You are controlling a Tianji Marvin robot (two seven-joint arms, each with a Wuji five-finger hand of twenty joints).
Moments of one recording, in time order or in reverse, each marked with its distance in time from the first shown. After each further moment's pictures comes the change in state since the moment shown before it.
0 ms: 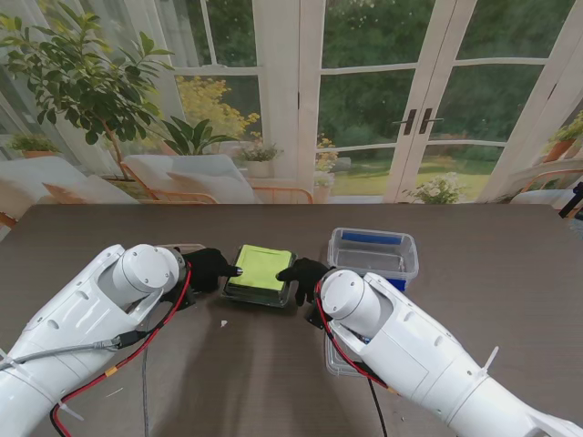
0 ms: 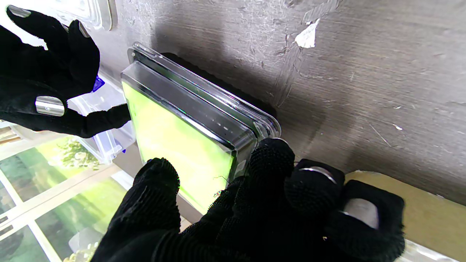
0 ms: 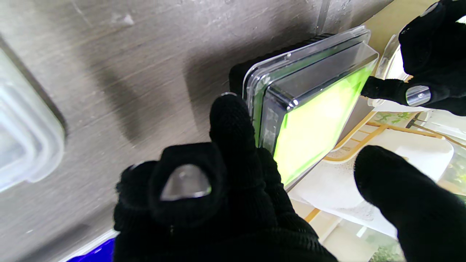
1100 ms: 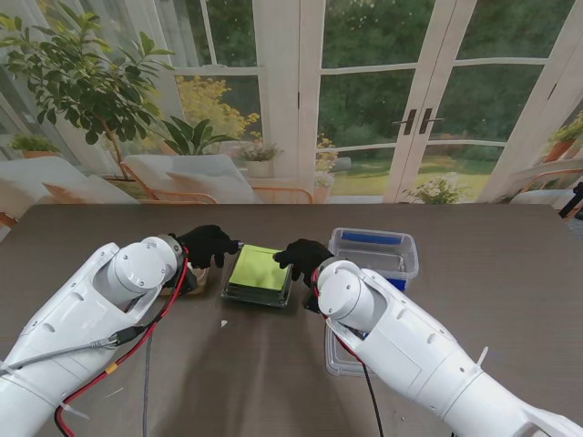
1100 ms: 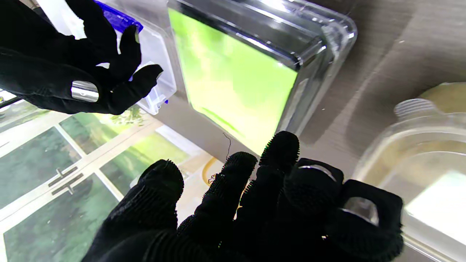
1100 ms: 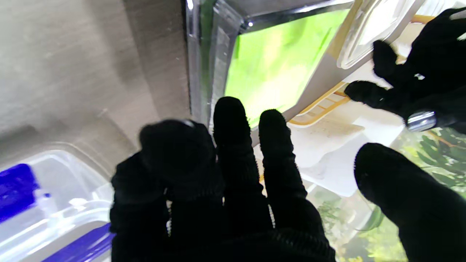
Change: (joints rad) left arm 0.033 -0.024 -0.073 -0.041 0.011 -0.131 0.161; right arm 0.022 -0.022 -0.006 0.026 -0.092 -0.132 -0.130; left_hand -0.056 -0.031 0.168 0.000 0.174 -0.084 0.111 0.063 -0.149 0.039 -0.457 -0.448 0.000 -0.006 -0.015 -0.003 0.005 -0.017 0.001 -0.039; right_hand 0.004 -0.031 0.022 0.000 0.418 -0.172 -0.009 0.003 -0.147 0.004 -0.117 -0.082 0.000 0.061 -0.276 -0.136 -0.001 0.058 -0.085 -0.002
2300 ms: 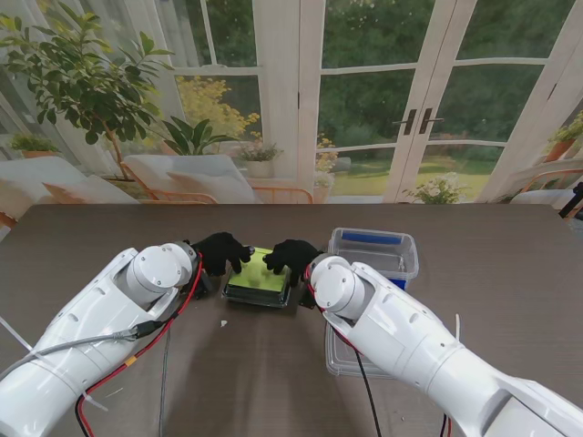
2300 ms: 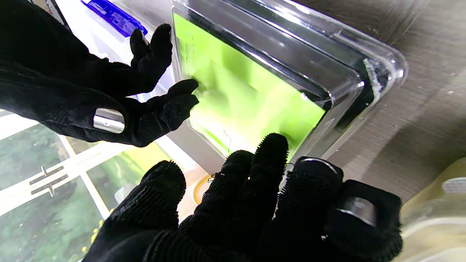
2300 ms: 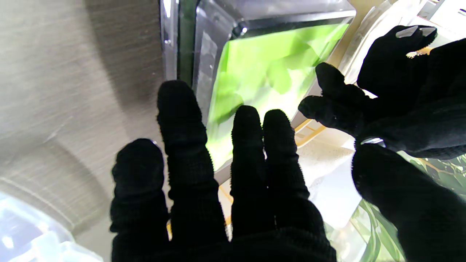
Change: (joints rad) left arm -0.072 -0.055 0.091 0.169 -0.126 -0.019 0.042; right arm 0.118 -0.065 -0.098 0.239 0.067 -0.186 0.034; left_hand 0.002 0.000 0.017 0.000 0.013 -0.002 0.015 0.008 -0.013 -0.072 -0.099 -0.056 -0.033 0.005 -0.047 0.000 -0.015 -0.001 0.000 0.029; right_hand 0.001 0.000 0.022 0.000 -0.007 -0.037 0.000 0.010 -0.138 -0.140 -0.175 -0.203 -0.235 0.043 -0.466 -0.135 -0.019 0.000 -0.143 0.028
